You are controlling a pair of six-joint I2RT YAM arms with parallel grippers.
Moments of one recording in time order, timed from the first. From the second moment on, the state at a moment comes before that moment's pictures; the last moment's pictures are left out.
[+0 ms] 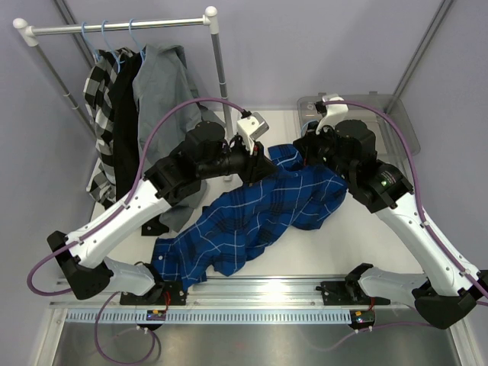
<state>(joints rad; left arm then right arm) -0.87 1.33 1.49 -0.43 0.32 -0.16 0.62 1.13 1.40 -0.54 0.13 0.21</state>
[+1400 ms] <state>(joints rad) -0.89 0.88 1.09 -0.52 0.02 -0.27 0.58 0.99 1.50 -0.67 0.25 0.37</state>
